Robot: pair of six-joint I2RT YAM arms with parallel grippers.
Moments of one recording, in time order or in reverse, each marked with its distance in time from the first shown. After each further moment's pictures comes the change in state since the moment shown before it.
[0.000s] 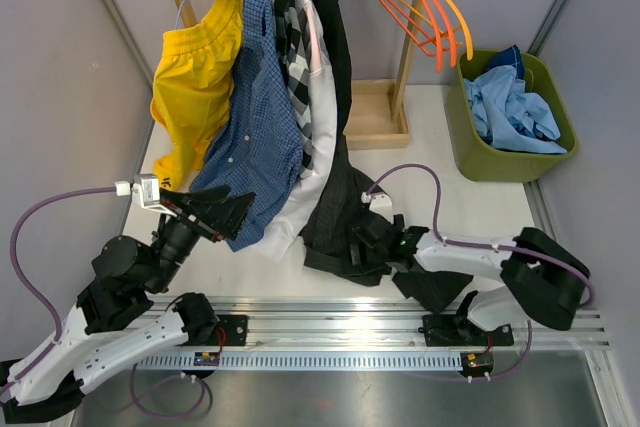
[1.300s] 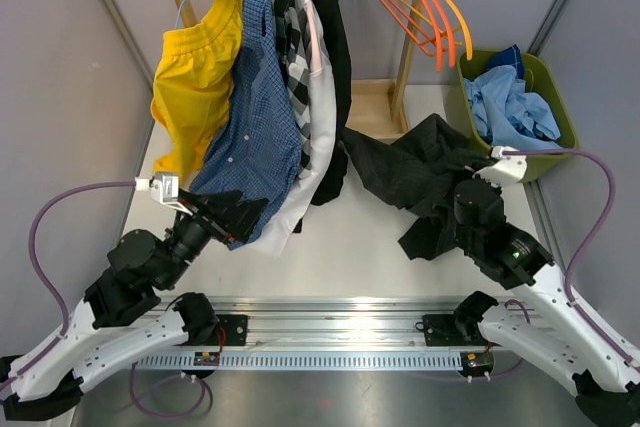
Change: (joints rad) left arm 0.000 0.039 -0.013 -0.032 0.048 -0.024; right arm -0.284 -0.629 0.215 -0.193 0.504 -0.075
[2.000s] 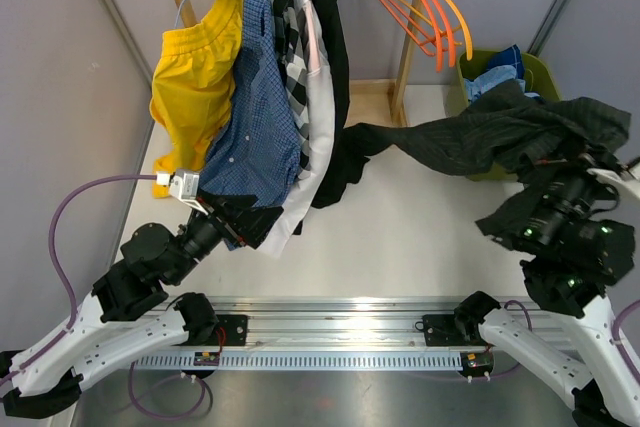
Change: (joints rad) left arm 0.000 0.060 -0.001 0.002 0.118 -0.004; right arm -0.061 -0.096 0.222 0.705 0.265 -0.711
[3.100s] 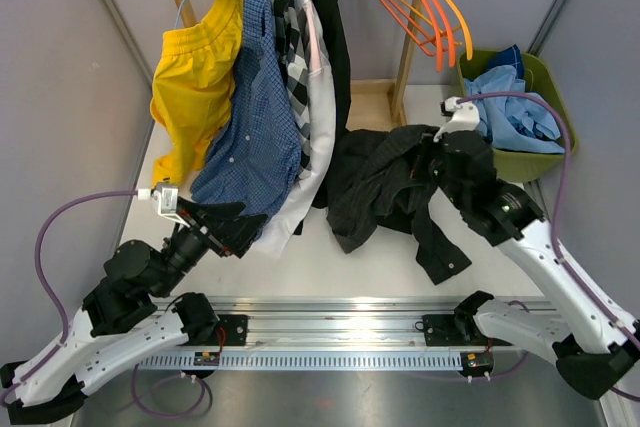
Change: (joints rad) left arm 0.000 -0.156 -0.064 -0.029 -0.024 -0.016; right arm -0.008 0.345 0.153 -0.750 -0.846 0.570
